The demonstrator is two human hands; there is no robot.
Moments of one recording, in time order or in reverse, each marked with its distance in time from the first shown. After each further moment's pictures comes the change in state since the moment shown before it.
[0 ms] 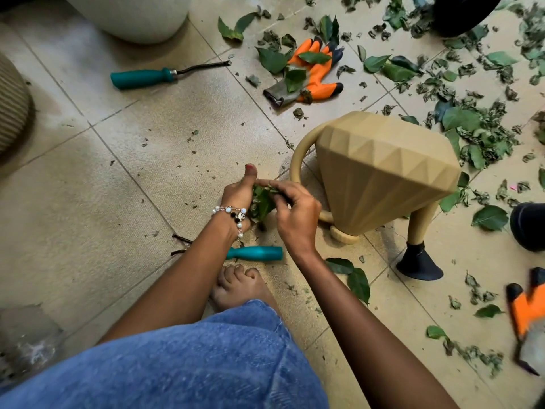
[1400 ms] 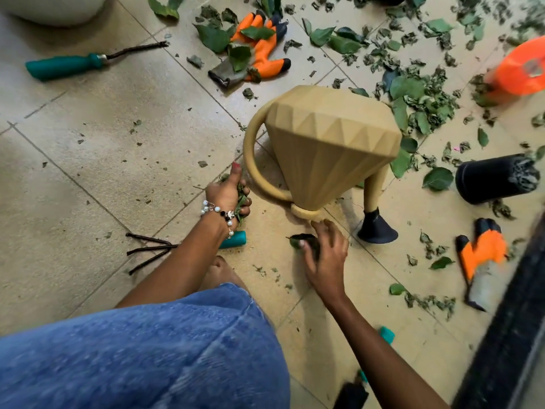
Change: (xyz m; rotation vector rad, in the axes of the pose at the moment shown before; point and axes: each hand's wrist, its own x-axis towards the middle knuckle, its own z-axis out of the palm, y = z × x) left_hand -0.011 -0.039 0.042 -0.050 -0.026 0.024; right_hand -0.102 0.115 -0.113 -0.541 -0.066 0.230
